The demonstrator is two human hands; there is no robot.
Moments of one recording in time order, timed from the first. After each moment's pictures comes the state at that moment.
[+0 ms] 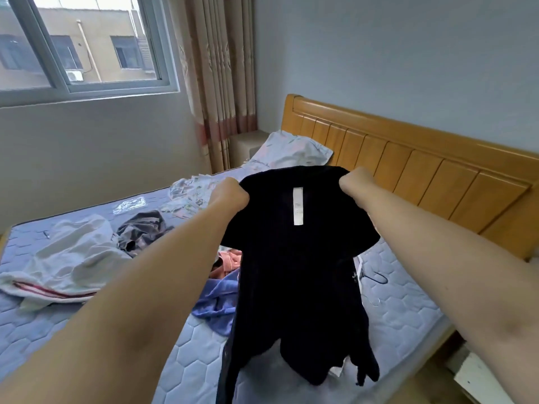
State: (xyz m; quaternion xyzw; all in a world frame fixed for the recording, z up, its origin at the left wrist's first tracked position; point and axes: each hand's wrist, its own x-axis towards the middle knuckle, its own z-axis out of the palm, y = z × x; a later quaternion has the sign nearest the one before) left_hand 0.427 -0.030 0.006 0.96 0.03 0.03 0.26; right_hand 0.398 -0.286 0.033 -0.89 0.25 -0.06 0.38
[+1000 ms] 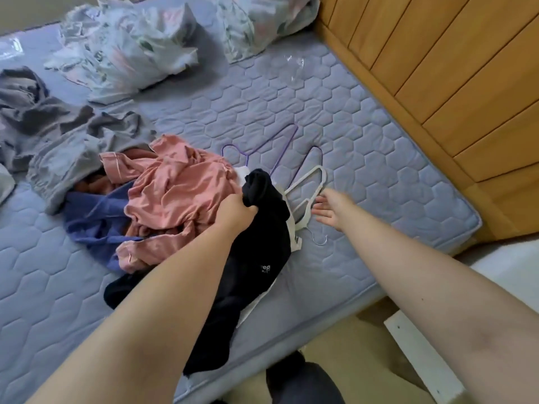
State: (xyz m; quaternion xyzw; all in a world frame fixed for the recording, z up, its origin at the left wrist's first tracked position) left_hand 0.545 -0.362 -0.331 0.90 0.13 -0.21 0.35; right_hand 0.558 -0.573 -0.339 -0.61 0.42 0.24 0.63
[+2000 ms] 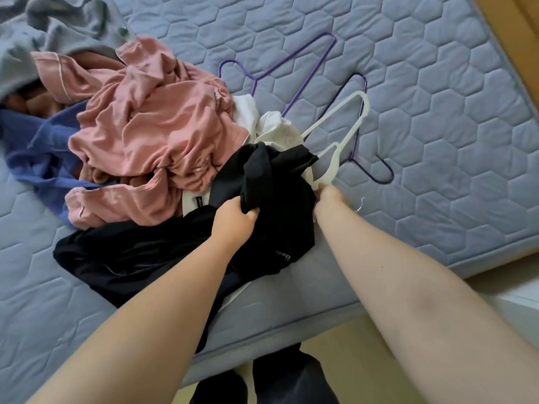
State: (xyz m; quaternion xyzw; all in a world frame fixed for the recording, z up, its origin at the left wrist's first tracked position) left_hand 0.506 -0.383 -0.512 0.87 0.22 -0.22 0.39; right_hand 0.578 -0.573 -0.614 -0.55 0.54 0.21 0.61
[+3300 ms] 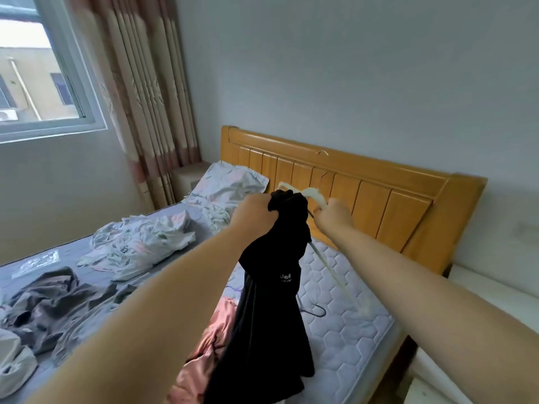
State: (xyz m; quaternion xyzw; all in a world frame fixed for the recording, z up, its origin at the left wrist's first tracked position) left_hand 0.430 -0.348 0.032 0.92 -0.25 0.10 0.27; right_hand 0.379 -0.510 0.022 -0.88 0.21 -0.16 0.40
